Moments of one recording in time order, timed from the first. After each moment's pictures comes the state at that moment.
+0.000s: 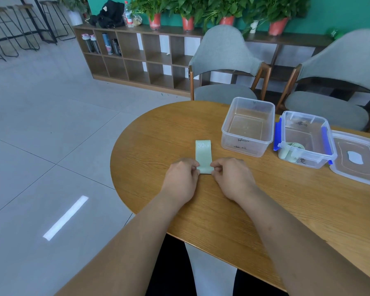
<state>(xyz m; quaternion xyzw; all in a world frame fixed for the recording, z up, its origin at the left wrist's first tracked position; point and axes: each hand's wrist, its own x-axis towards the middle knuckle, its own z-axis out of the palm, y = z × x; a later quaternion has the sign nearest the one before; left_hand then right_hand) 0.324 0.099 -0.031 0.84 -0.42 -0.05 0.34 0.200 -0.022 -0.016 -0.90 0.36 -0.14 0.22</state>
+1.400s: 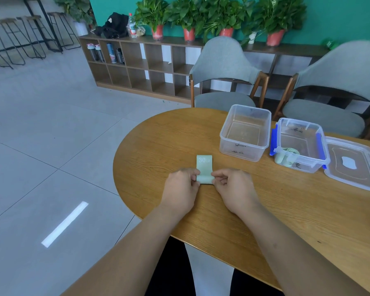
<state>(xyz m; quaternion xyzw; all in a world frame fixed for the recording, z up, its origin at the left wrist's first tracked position) 0.305 0.114 -0.031 0.84 -0.40 -0.05 0.37 0.175 -0.008 -0.027 -0.86 0.34 -0.22 0.30</state>
